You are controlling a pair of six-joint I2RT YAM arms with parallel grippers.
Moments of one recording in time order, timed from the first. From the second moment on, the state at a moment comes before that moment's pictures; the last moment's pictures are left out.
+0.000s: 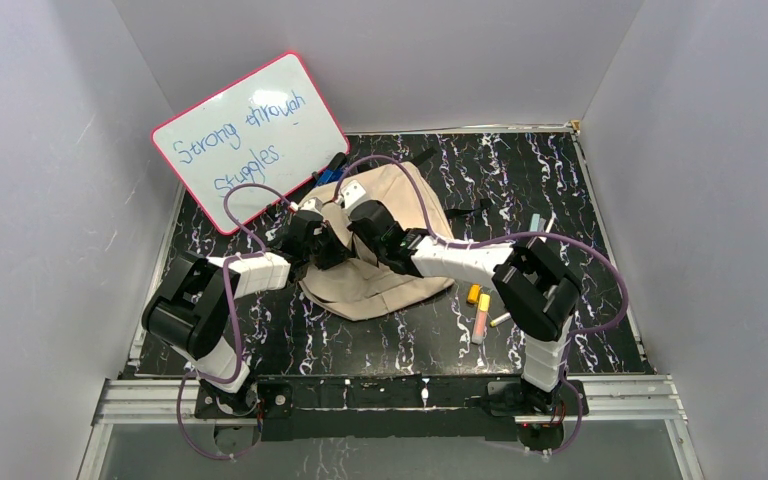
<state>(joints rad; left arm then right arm) -0.47 1.62 0.69 0.22 0.10 -0.77 0.95 1.85 1.24 0.01 0.47 -0.10</state>
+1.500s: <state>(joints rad) -0.41 1.65 0.87 0.05 0.16 -0.72 0.85 1.70 1.15 -0.04 0.15 0.13</state>
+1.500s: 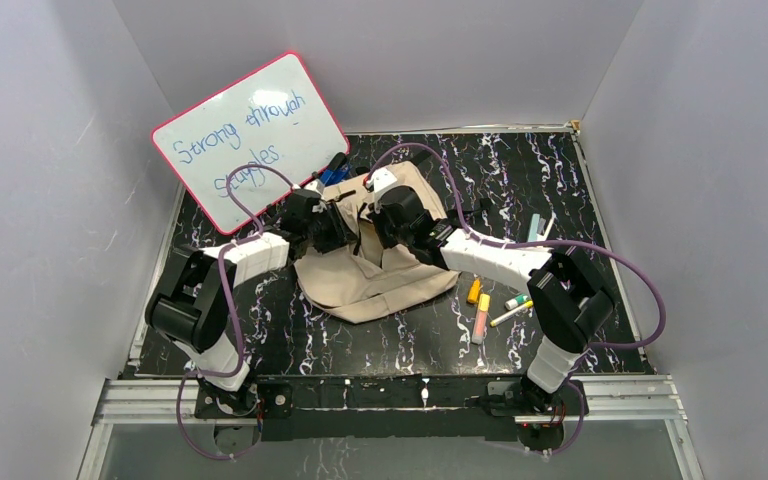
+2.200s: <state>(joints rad) -0.40 1.54 0.77 0.09 0.14 -0.72 0.84 1.70 1.21 -0.05 0.00 0.19</state>
